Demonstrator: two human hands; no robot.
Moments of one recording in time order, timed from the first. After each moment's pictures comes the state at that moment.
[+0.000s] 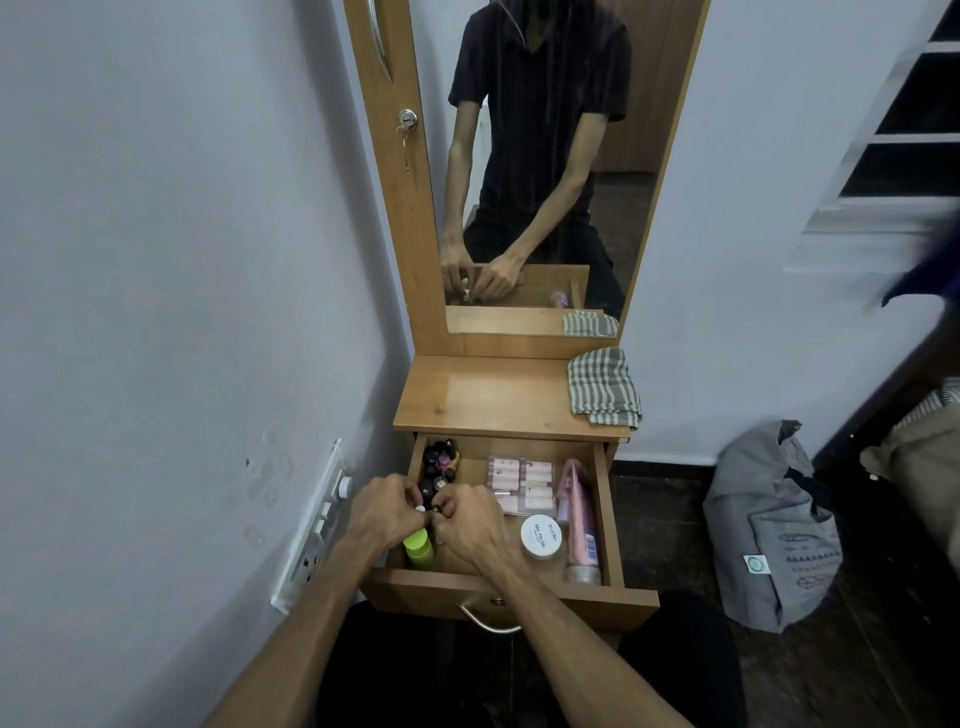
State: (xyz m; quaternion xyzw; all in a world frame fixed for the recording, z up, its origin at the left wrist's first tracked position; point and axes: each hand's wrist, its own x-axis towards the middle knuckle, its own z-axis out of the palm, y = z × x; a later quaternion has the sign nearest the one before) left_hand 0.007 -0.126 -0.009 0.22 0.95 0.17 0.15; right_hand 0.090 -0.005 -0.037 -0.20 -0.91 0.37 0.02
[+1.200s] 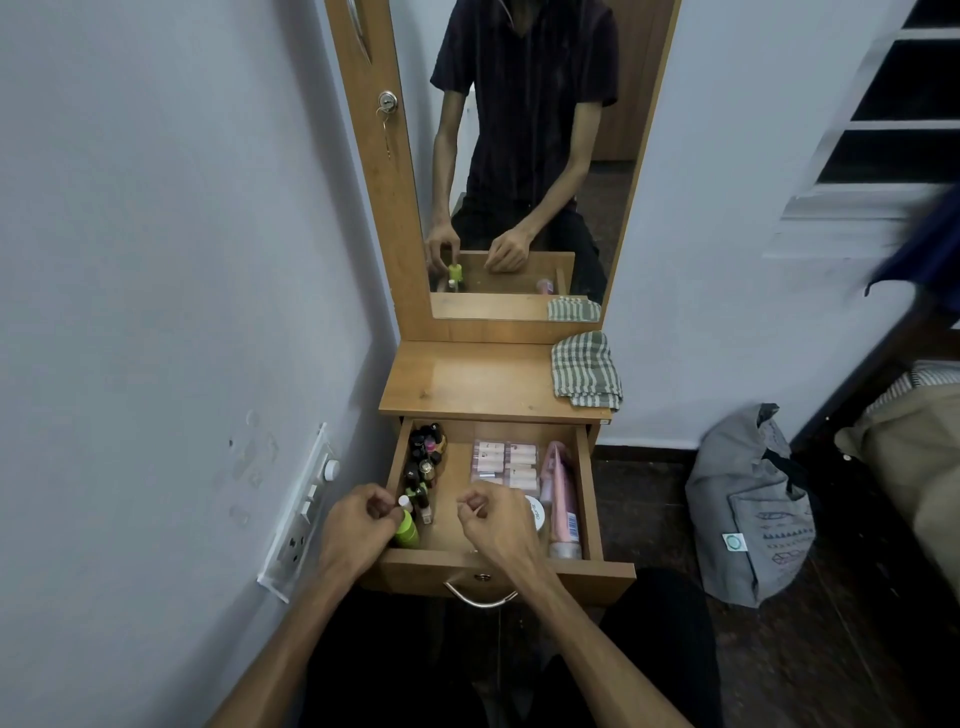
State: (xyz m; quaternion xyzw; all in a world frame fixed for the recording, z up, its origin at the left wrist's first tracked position) left_hand 0.043 -0.162 -0.033 0.14 0.91 0.37 0.11; right_hand 0.147 0.018 -0.050 -0.26 -0.87 0.41 0.10
